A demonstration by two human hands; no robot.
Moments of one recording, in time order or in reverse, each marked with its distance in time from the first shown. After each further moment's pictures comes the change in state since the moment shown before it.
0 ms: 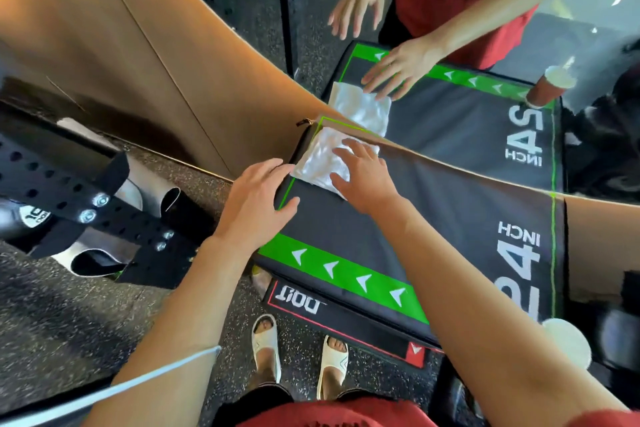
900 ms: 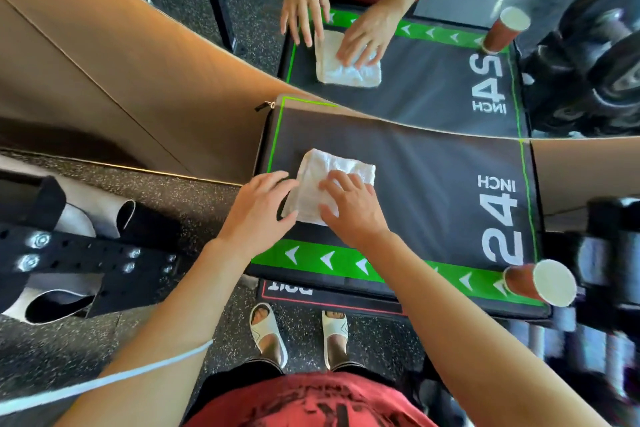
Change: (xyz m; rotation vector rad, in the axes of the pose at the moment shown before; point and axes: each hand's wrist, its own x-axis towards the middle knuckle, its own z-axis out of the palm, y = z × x) left_hand 0.031 -0.036 0.058 -0.017 -0.262 0.233; right_hand -0.065 0.000 0.067 -0.066 0.057 0.127
